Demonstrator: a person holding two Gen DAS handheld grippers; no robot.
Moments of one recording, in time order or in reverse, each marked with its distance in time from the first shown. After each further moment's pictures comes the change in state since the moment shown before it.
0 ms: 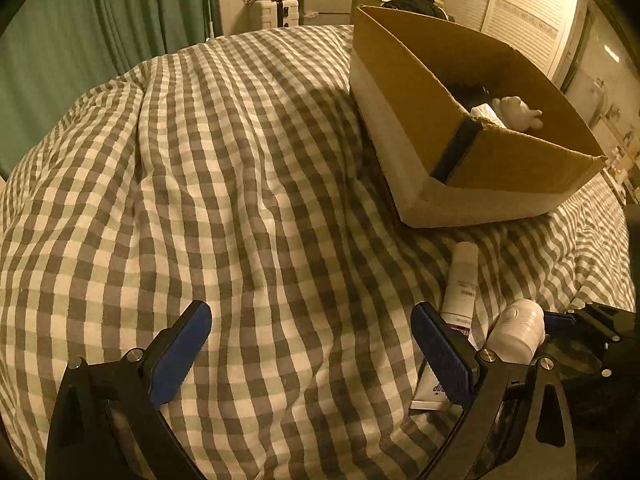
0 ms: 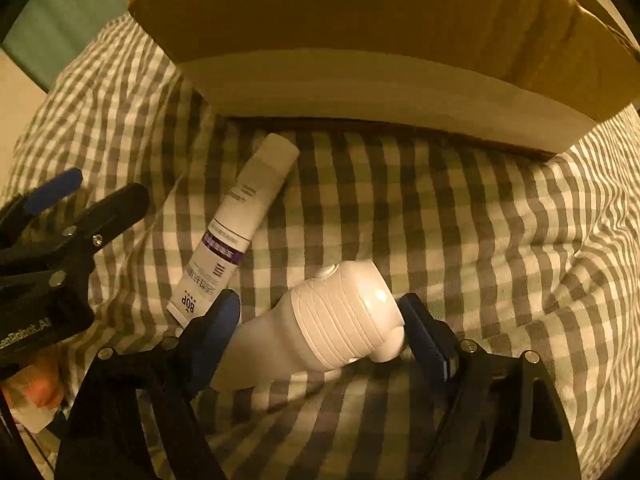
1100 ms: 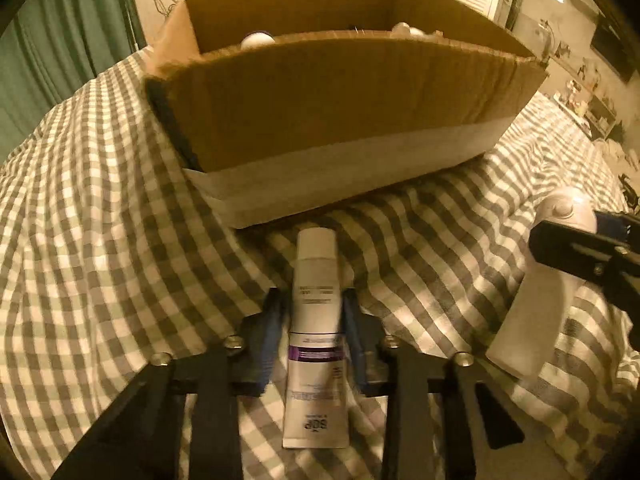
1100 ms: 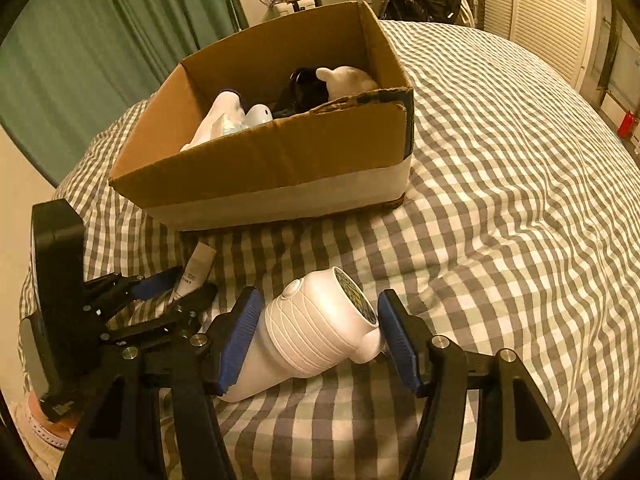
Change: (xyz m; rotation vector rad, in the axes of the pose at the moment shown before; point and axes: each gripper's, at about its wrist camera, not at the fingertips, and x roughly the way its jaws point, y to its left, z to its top) left arm 0.021 -0.091 -0.001 0.221 0.031 -0.093; right arm -0.083 -0.080 -0.027 0.167 -0.292 0.017
